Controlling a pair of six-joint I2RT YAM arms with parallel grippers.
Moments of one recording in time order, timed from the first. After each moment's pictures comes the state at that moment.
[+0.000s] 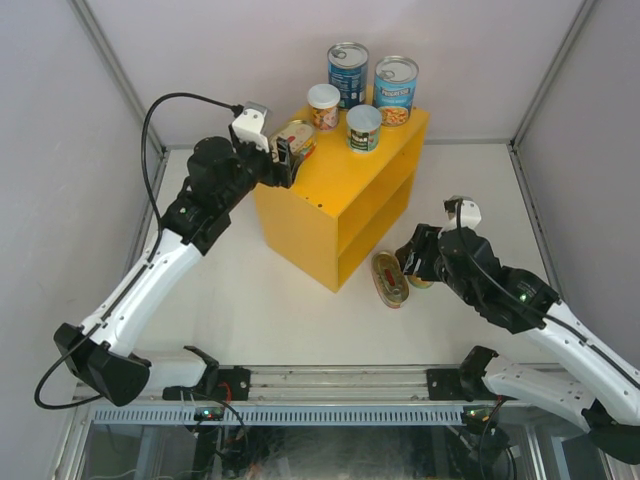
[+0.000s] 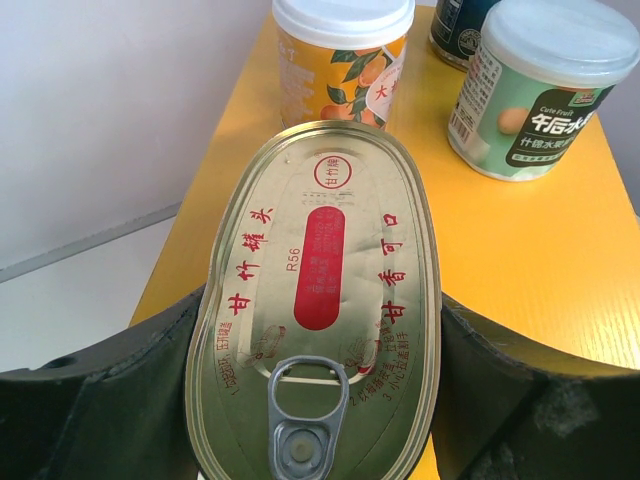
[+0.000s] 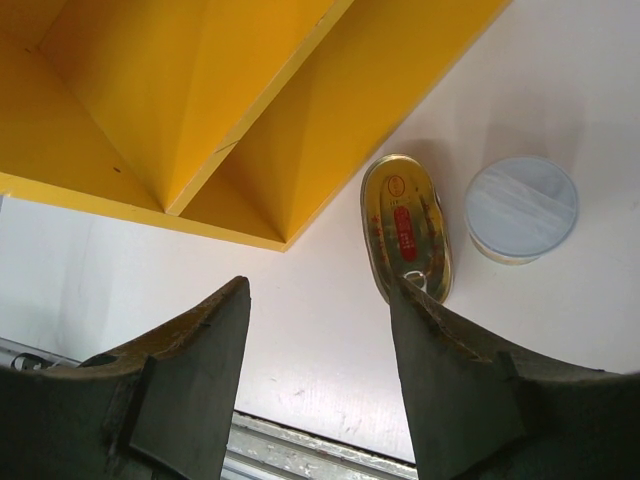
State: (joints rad) left arm -0.51 1.26 1.37 -0.19 0.01 -0.06; right arm 0.81 0.80 1.02 -0.80 0.39 0.68
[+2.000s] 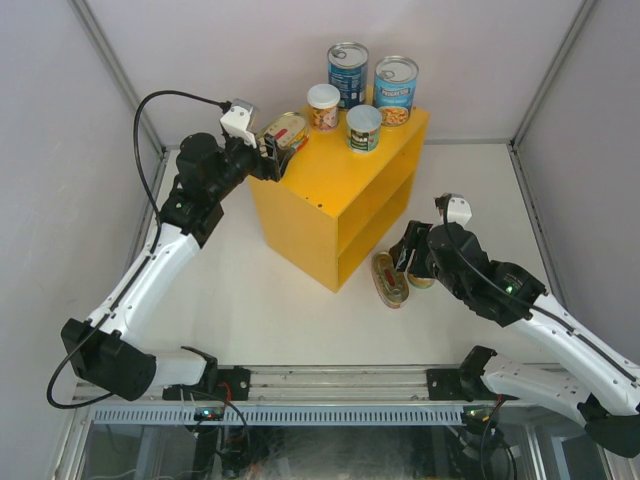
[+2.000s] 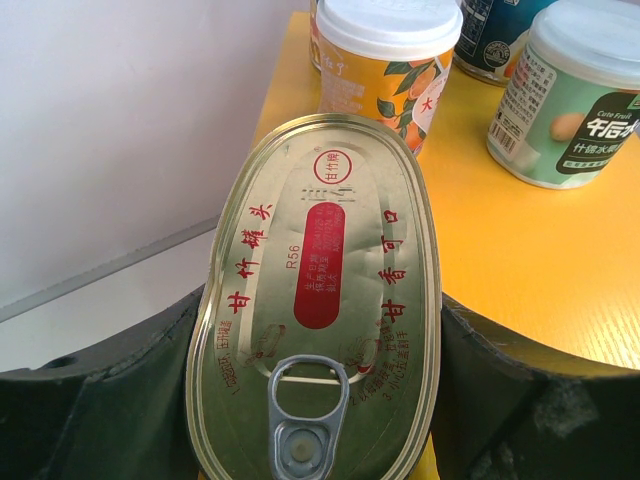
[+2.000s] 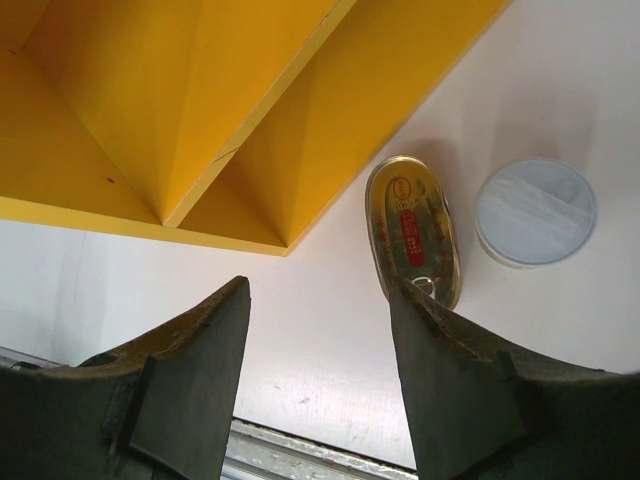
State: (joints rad) left arm -0.37 1.29 1.30 -0.04 0.21 -0.04; right arm 0.81 0.86 1.02 -0.77 0.39 0.69
